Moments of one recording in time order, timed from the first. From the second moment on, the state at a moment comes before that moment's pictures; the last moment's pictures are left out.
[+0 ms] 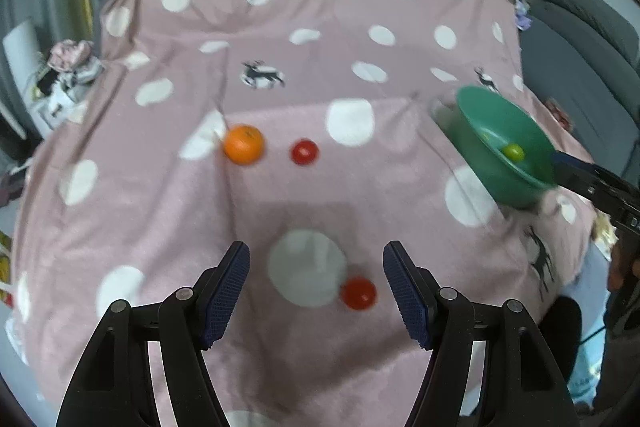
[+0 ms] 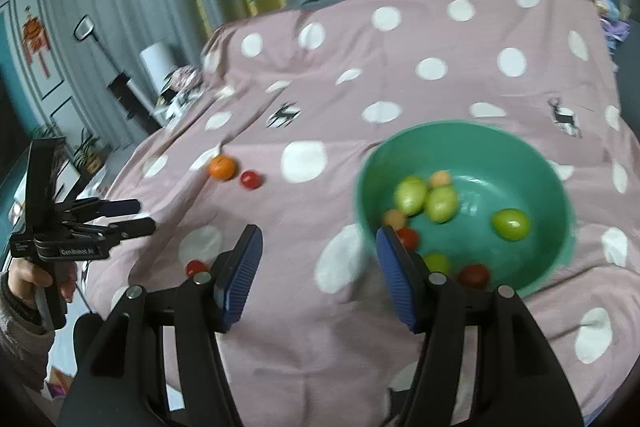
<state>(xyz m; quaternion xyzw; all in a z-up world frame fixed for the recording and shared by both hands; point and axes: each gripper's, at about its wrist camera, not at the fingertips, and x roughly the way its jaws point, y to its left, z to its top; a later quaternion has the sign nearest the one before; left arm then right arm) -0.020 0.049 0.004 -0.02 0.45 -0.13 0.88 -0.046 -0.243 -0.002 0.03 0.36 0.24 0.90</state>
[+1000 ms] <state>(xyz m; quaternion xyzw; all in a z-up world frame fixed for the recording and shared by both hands) -0.002 0.025 -0.063 -0.01 0.50 -0.18 0.85 0.005 -0.155 -0.047 0.01 0.44 0.32 0.84</state>
